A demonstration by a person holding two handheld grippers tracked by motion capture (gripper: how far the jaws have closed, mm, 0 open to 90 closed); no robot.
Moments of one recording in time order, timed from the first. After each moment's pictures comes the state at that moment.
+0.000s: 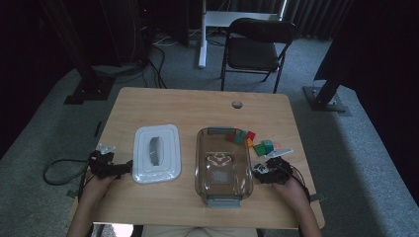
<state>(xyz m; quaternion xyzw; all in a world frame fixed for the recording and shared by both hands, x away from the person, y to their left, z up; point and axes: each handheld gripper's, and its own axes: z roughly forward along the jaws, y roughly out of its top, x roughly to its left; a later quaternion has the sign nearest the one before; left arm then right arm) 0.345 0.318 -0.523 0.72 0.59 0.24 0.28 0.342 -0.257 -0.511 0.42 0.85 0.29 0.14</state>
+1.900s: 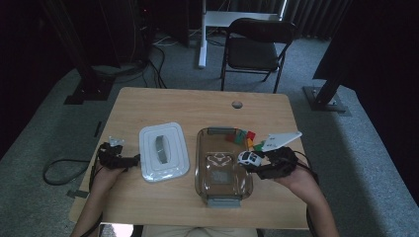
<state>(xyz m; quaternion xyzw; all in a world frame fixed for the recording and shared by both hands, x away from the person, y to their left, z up) 0.377 0.298 -0.523 0.74 0.56 0.23 0.29 0.295 -0.204 -0.354 0.23 0.89 0.37 0.10</state>
